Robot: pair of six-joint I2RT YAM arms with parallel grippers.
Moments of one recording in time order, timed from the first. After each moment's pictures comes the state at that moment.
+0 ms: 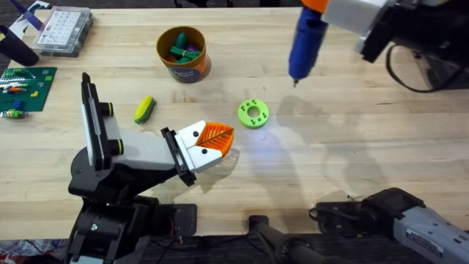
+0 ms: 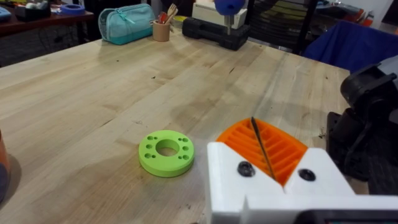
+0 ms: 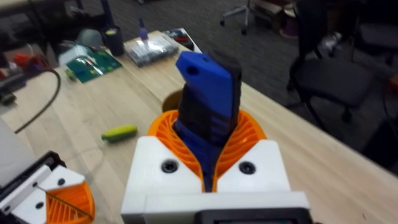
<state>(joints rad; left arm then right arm) -0.15 0.01 0.01 -0.09 0.95 -0.08 0.30 0.89 0.91 -0.12 -0.54 -0.05</state>
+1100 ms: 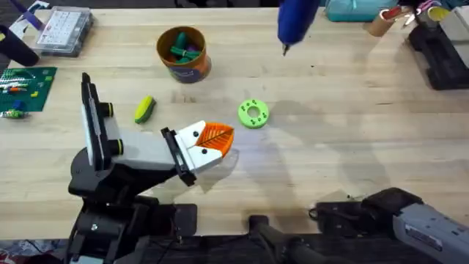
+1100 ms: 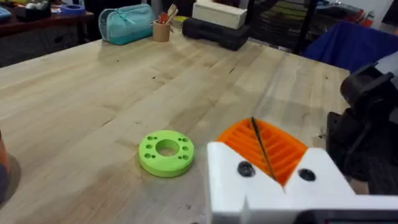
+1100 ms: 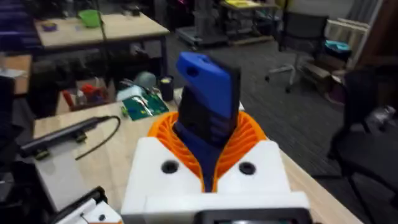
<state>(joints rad) -0.15 0.01 0.01 -0.09 0.95 -0.08 0.31 1.00 1.12 0.00 -0.76 0.04</state>
